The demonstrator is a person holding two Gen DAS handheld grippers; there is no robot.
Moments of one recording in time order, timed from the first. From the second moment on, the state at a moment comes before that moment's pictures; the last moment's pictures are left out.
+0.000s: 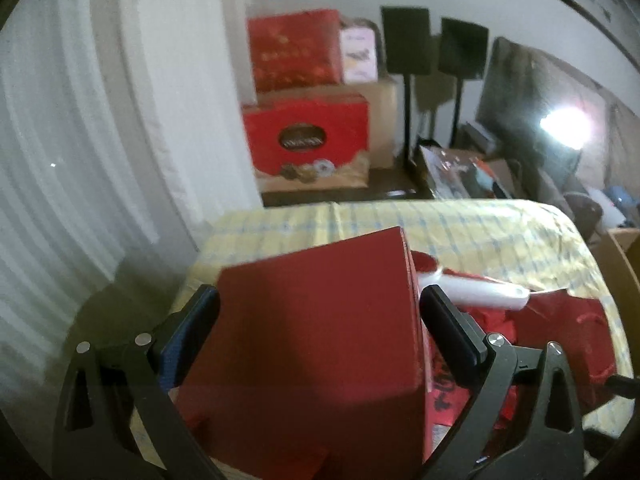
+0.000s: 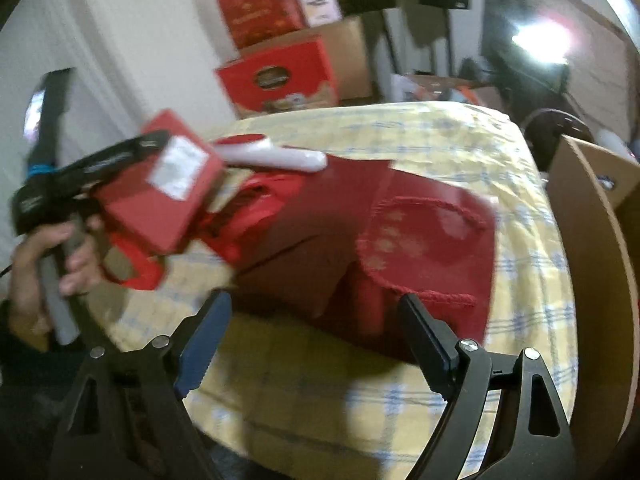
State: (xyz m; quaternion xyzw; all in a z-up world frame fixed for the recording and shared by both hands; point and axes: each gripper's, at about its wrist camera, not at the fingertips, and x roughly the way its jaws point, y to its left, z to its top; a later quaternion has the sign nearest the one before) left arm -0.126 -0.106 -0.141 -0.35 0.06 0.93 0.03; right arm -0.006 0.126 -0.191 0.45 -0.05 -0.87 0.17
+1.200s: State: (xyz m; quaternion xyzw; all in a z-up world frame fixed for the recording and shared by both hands) left arm -0.107 -0.037 -0.111 -0.39 0.00 0.90 0.19; right arm 0.007 0.072 -0.204 0.42 -0.02 -0.86 0.30
